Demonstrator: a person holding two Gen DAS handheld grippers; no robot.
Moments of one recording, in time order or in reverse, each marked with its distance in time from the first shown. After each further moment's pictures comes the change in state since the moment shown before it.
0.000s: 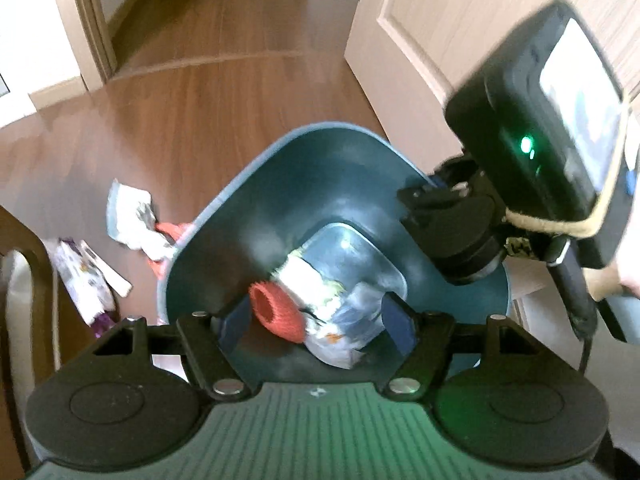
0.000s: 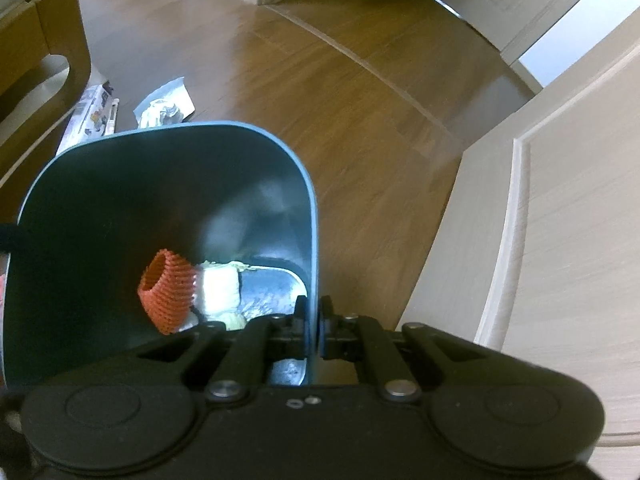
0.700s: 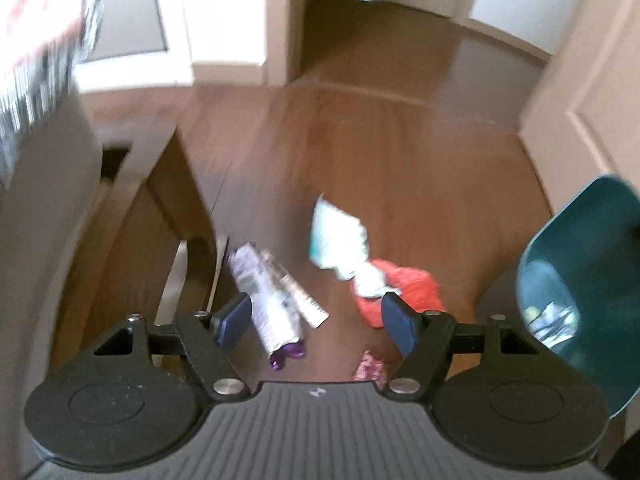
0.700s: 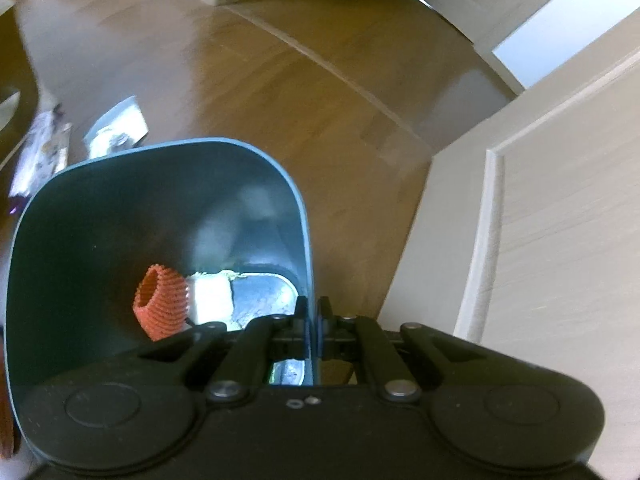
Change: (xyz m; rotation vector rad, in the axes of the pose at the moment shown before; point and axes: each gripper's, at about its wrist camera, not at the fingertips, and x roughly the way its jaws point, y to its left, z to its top) left arm 0.010 0.260 -0.043 -0.292 -0.118 0.223; right arm 0.022 -0.021 0.070 0.032 0.042 -0.117
